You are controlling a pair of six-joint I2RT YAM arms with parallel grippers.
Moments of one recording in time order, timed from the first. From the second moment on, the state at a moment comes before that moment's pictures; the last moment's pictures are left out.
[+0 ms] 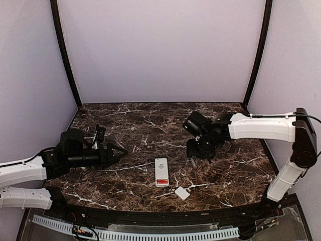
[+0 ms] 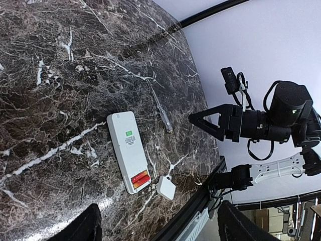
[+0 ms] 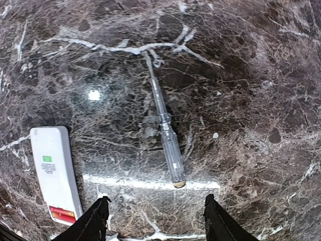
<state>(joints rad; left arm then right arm) -0.73 0.86 0.43 0.01 0.30 -0.96 0.94 1.64 1.21 -0.80 0.21 0.90</state>
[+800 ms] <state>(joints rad) -0.73 0.94 0.59 -0.13 0.35 -0.98 0.86 1.79 1.21 -0.79 0.10 0.81</state>
